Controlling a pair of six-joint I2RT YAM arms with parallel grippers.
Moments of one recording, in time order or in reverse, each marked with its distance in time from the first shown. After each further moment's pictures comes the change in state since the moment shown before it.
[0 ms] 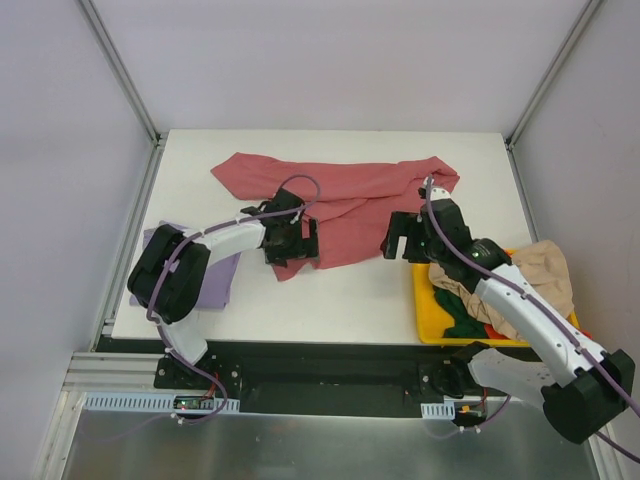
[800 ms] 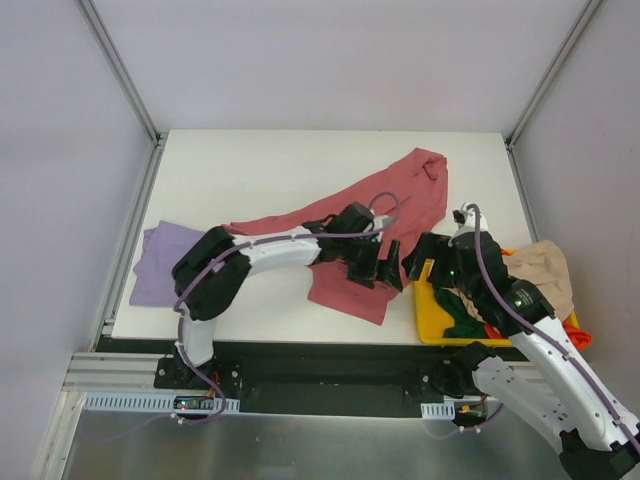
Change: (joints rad) left arm -0.406 0.226 0.275 0.282 0.449 -0.157; right arm 0.006 -0.403 -0.106 -0.153 0.087 0.071
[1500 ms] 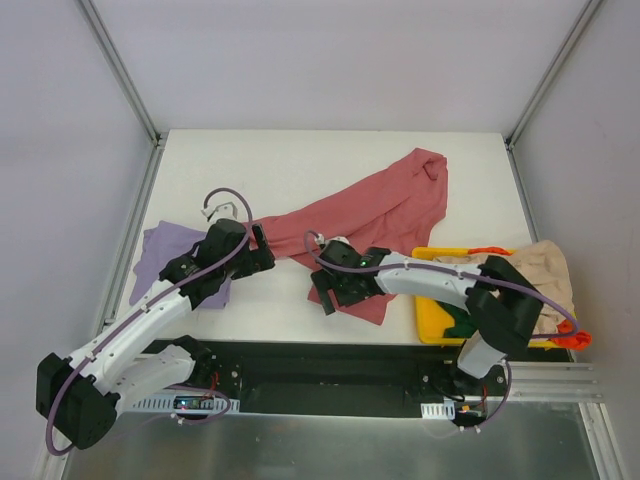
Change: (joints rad) left arm 0.392 -1.044 -0.626 -0.364 -0.752 0.058; right arm 0.469 0.928 0.197 0.150 -0.042 -0.025
